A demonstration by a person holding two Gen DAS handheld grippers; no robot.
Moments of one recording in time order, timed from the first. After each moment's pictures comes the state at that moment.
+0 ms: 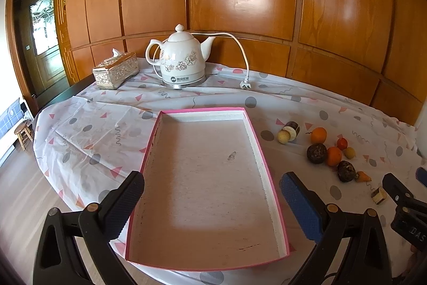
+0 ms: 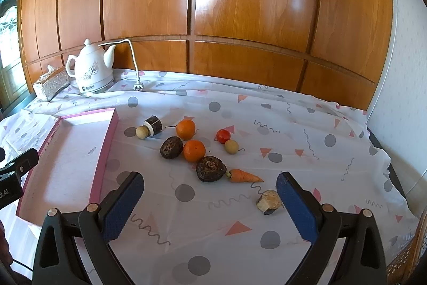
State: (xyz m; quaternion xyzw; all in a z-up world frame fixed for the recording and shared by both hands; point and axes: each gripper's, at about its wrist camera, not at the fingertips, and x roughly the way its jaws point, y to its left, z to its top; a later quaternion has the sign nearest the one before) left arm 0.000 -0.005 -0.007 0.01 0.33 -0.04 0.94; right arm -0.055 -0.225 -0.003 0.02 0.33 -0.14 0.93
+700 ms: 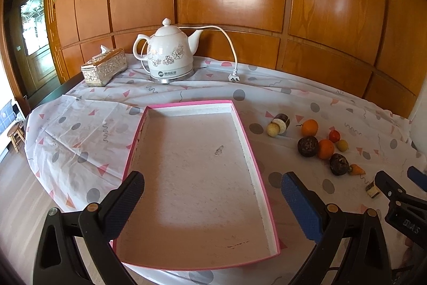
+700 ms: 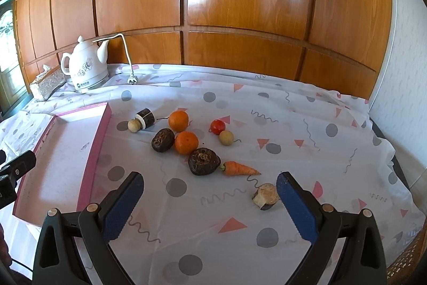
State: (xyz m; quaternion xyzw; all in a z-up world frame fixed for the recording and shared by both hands) left arm 0.003 -0.017 -0.013 0.01 0.34 -0.07 0.94; right arm -0.052 -0.244 -0.016 0.04 0.34 -0.14 0.93
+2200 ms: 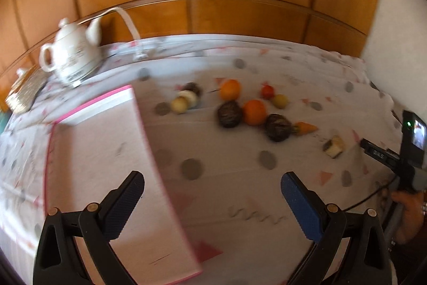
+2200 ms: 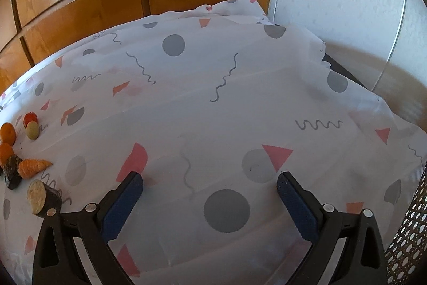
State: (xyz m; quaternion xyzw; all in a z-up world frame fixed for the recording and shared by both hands) left arm 0.026 -0.125 -0.041 0.11 0.41 -0.25 0.87; right arm -0.100 -0.456 -0.119 0.16 0.39 -0.38 0.82
